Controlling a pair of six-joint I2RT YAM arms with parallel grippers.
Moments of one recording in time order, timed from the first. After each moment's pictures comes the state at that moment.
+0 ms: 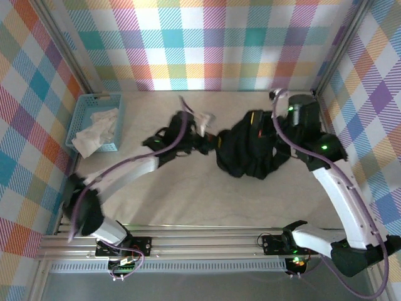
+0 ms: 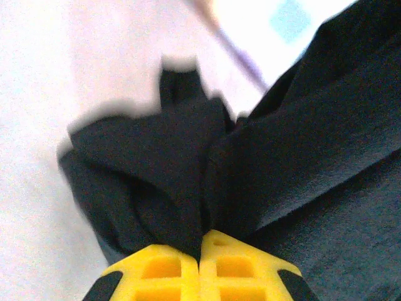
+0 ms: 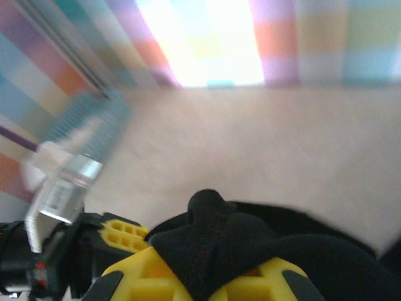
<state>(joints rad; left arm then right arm) -0.71 1.46 1.25 -0.22 0.31 -0.38 0.40 1.11 1.46 -0.72 -0.19 0.30</state>
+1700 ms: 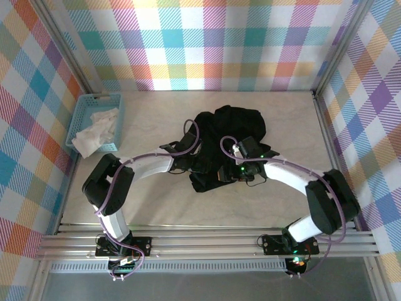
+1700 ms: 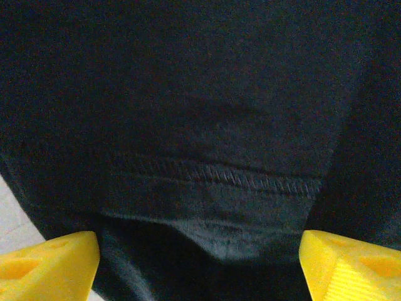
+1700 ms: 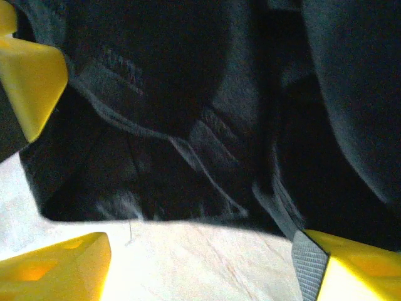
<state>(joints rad) -0.68 1.78 1.10 -0.36 0.01 -0.46 0.56 1.52 0.82 -0.41 -0.33 0.44</state>
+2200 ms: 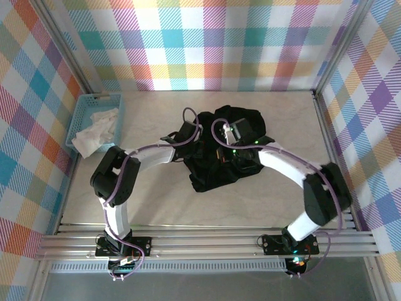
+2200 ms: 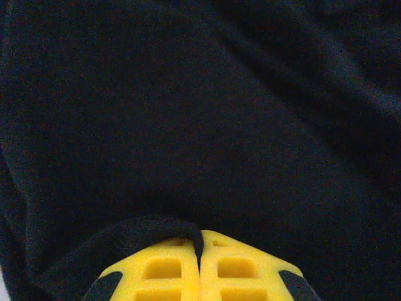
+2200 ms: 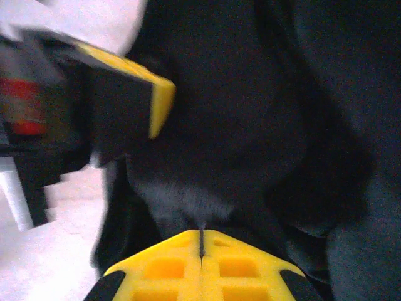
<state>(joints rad) -0.60 1.85 1.21 -0.21 0.05 -0.42 0.56 1.51 1.10 -0.44 -0.23 0.29</state>
